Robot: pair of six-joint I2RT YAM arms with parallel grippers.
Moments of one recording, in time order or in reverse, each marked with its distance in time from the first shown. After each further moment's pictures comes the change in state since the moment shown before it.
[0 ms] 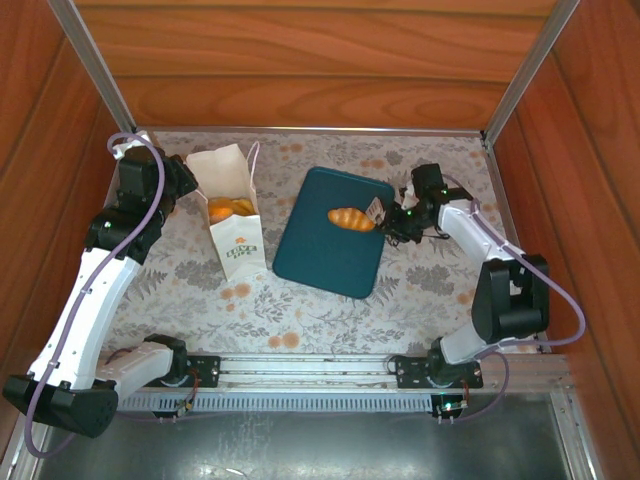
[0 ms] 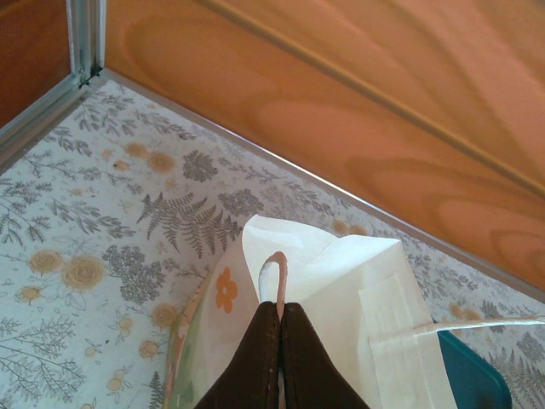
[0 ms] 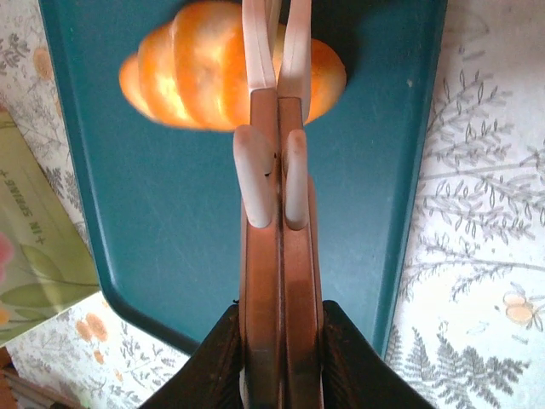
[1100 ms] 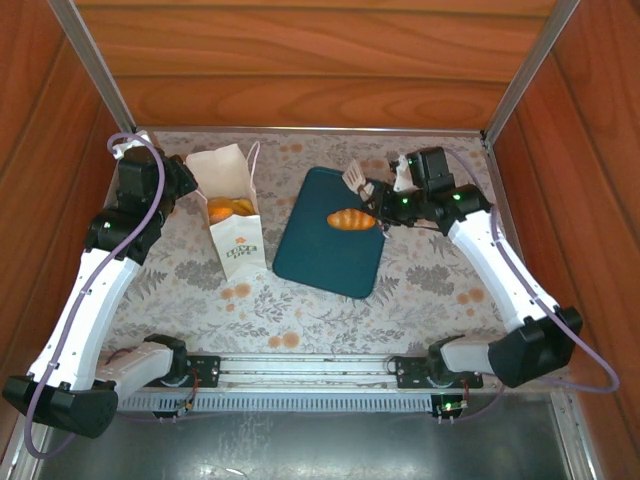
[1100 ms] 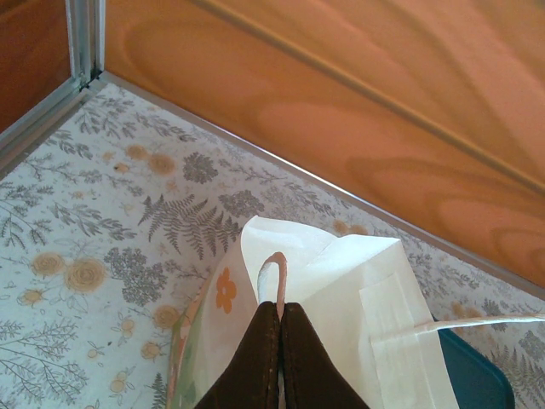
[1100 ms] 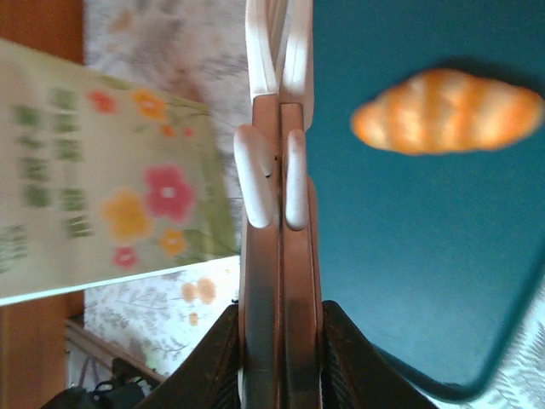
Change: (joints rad) left arm 0.000 -0.003 0.000 0.000 0.000 0.012; right arm 0.166 -0.207 0.169 -0.068 0.030 0.060
